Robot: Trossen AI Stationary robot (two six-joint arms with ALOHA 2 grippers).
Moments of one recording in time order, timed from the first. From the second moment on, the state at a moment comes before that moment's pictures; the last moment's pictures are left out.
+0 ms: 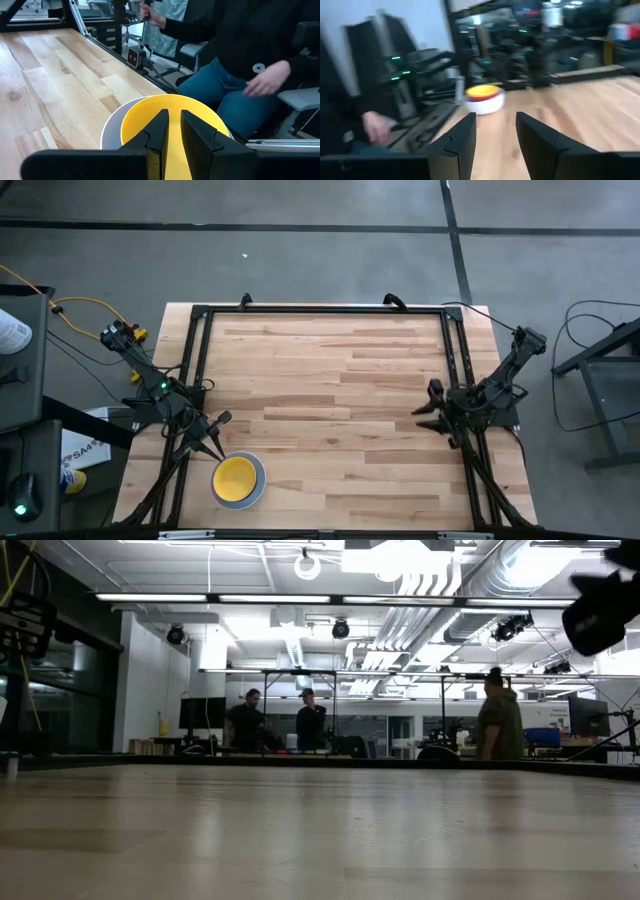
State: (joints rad) left arm -0.77 0.18 0.02 0.00 0.03 -0.14; right arm 0.80 0.10 0.01 0.18 0.61 0.18
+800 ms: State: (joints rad) left arm -0.77 0.18 0.02 0.00 0.03 -0.14; right arm 0.80 0.10 0.01 0.05 0.19 0.10
